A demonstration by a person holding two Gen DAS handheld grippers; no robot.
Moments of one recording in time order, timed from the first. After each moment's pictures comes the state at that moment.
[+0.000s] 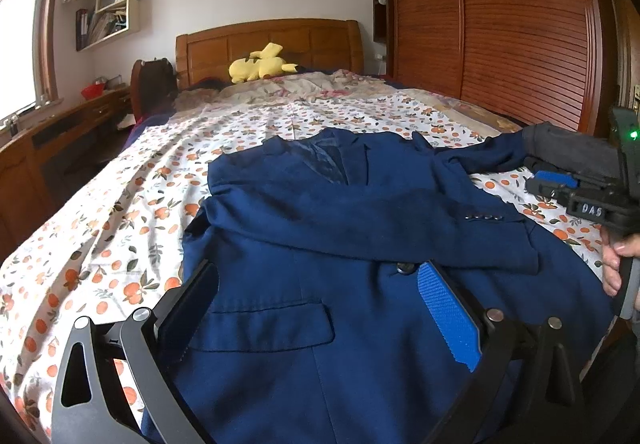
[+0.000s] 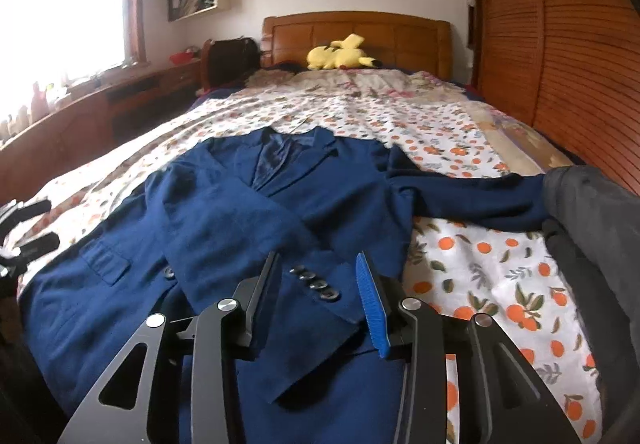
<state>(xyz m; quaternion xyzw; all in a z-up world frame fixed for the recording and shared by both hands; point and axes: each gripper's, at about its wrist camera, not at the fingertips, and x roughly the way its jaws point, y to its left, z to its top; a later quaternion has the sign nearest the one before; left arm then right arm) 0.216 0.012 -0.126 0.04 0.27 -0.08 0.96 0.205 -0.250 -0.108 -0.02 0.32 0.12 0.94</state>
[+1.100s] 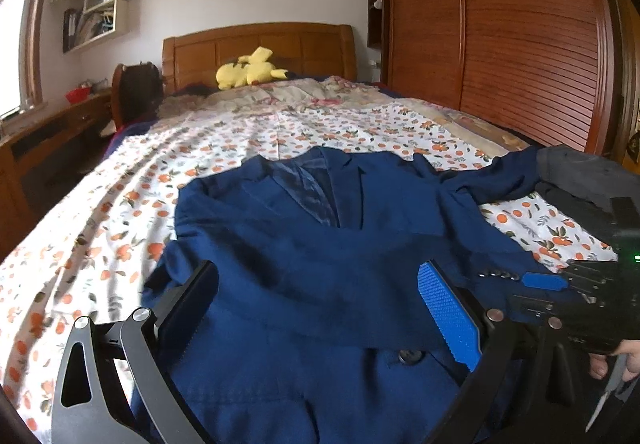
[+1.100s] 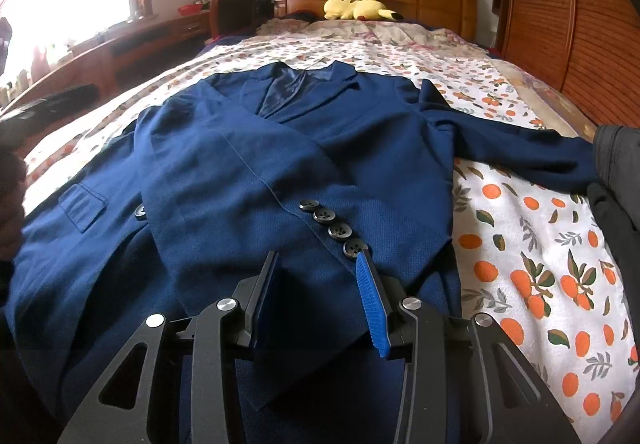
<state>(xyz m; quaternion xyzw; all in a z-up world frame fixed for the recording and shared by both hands) 0.310 -0.015 -0.127 0.03 0.27 -0.10 0.96 0.227 -0.235 -0.167 -0.04 0.39 0.14 0.91</state>
